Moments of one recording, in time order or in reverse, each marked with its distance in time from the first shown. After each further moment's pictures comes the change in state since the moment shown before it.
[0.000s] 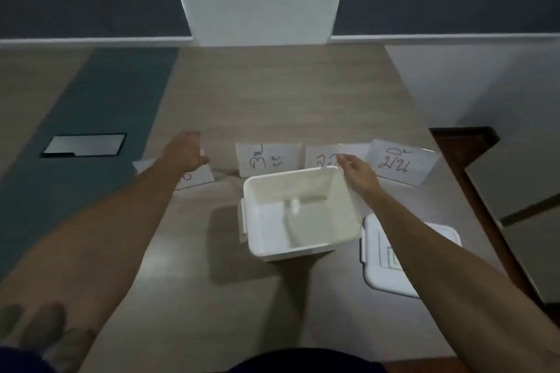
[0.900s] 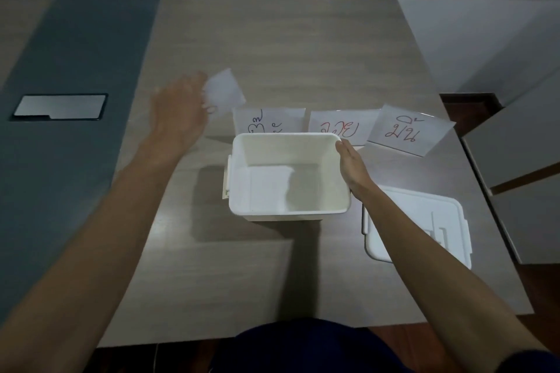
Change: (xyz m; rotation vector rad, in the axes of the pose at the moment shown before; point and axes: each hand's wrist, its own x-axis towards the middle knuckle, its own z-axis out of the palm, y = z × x) left_hand -0.063 0.044 -0.038 0.043 0.440 0.189; right_hand -0.011 0.024 0.050 0.322 -0.079 0.096
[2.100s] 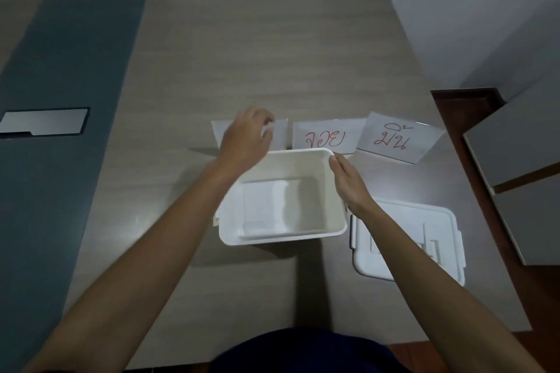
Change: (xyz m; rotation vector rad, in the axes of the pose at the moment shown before) left_hand 0.018 0.107 0.101 -0.433 -0.101 0.175; right_hand 0.004 0.013 -0.032 -0.029 -0.047 -0.073
